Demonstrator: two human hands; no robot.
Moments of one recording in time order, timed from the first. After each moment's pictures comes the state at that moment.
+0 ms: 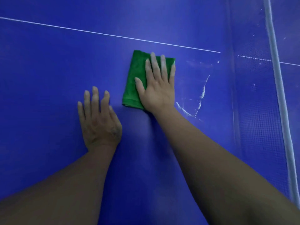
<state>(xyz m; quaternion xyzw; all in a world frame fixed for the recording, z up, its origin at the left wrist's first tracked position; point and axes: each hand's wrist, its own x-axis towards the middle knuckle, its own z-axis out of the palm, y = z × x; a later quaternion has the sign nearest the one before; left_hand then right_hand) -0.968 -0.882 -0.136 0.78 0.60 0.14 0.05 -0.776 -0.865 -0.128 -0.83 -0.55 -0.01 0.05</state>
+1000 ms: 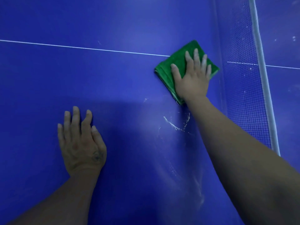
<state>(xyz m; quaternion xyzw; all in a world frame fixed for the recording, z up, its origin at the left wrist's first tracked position) -0.962 -0.881 -0.133 0.77 0.62 0.12 0.08 -0.608 -0.860 -0.126 -0.92 -0.38 0.06 0.09</state>
